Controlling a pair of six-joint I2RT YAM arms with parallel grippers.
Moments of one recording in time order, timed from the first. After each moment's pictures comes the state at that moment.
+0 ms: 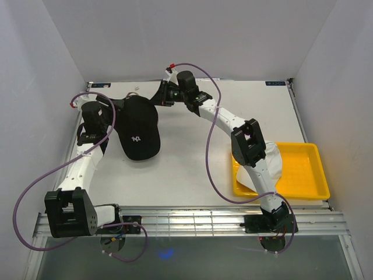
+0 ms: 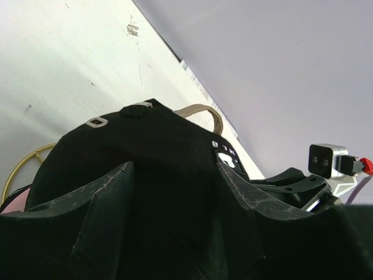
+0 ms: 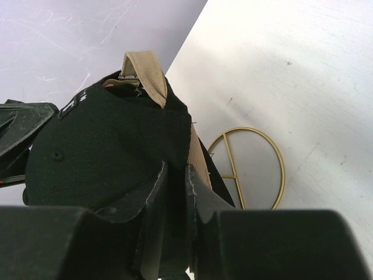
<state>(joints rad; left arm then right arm) 0.05 1.24 0.89 0.06 0.02 -0.93 0.68 2.36 2.13 -0.04 -0.55 0.70</state>
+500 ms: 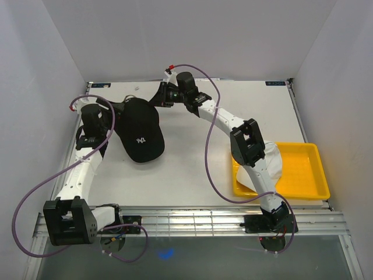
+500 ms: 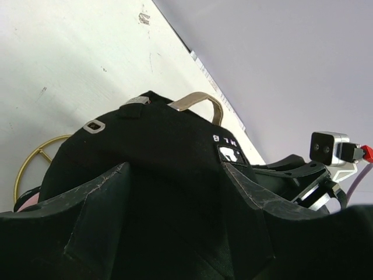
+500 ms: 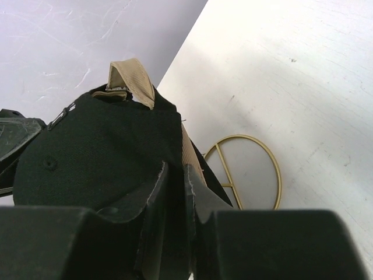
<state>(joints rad) 0.04 1.16 0.86 -0.02 0.00 -0.94 0.68 2.38 2.13 -0.03 -0.57 0.69</state>
